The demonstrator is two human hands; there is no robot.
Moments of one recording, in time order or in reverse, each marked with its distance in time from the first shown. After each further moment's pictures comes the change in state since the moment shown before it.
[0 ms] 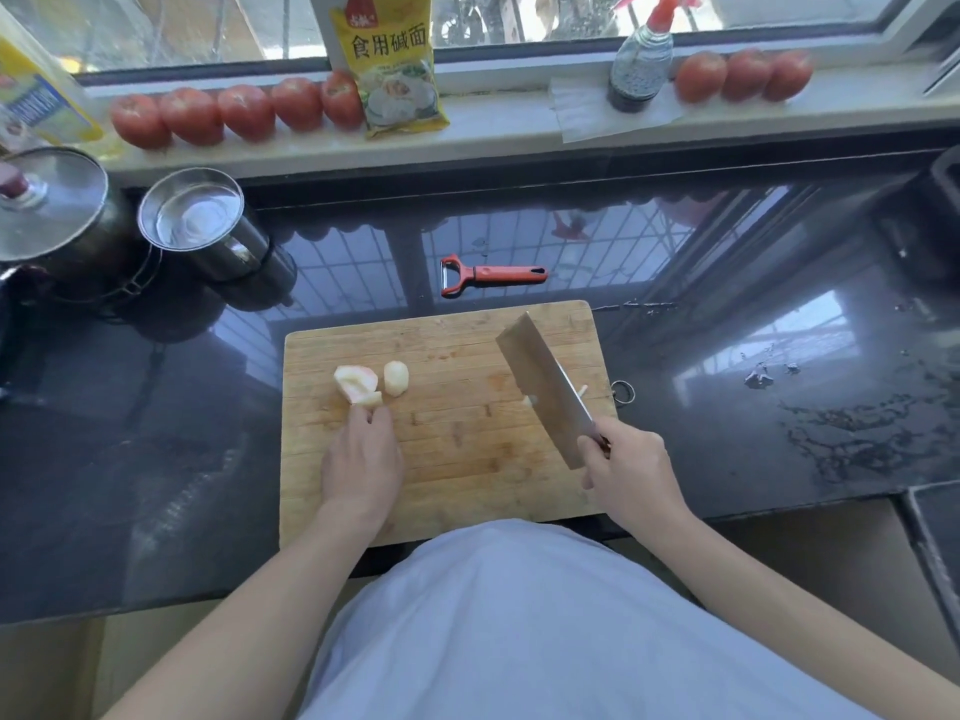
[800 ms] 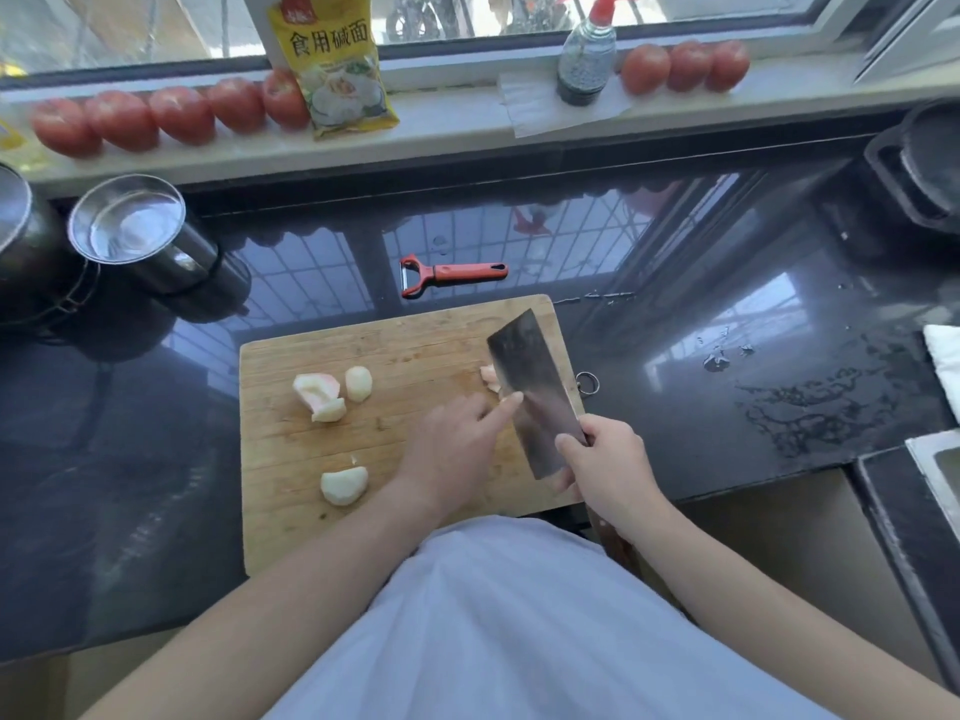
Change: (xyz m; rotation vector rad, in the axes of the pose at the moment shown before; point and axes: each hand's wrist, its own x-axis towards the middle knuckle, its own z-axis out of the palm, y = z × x) left_hand -0.004 0.095 0.026 -0.076 0.066 0.832; right_hand -0.010 -0.011 -0.016 0.252 -0.036 0.240
